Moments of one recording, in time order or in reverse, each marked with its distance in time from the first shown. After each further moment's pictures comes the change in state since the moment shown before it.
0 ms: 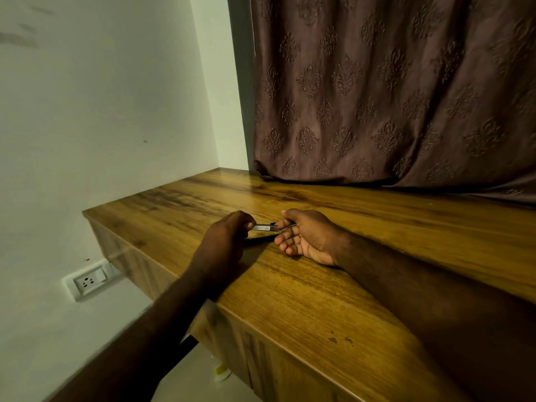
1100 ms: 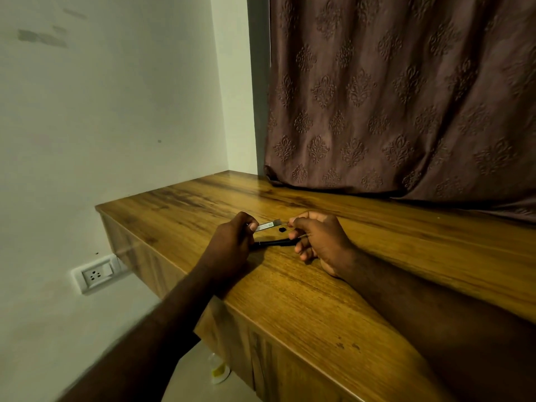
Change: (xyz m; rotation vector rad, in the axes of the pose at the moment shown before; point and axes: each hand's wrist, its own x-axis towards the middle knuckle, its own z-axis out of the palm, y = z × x) left_hand 0.000 -0.009 -0.003 -0.190 -0.035 -0.223; right_hand -0.002 0.008 0.003 -0.044 0.189 -0.254
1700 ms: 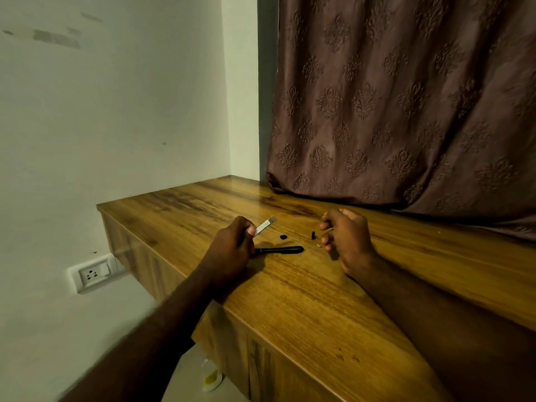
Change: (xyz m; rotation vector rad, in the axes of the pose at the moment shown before) left_hand -0.001 0.004 -0.001 -0.116 0.024 -0.087; right_hand 0.015 -0.007 -0.029 0.029 0.290 -0.147
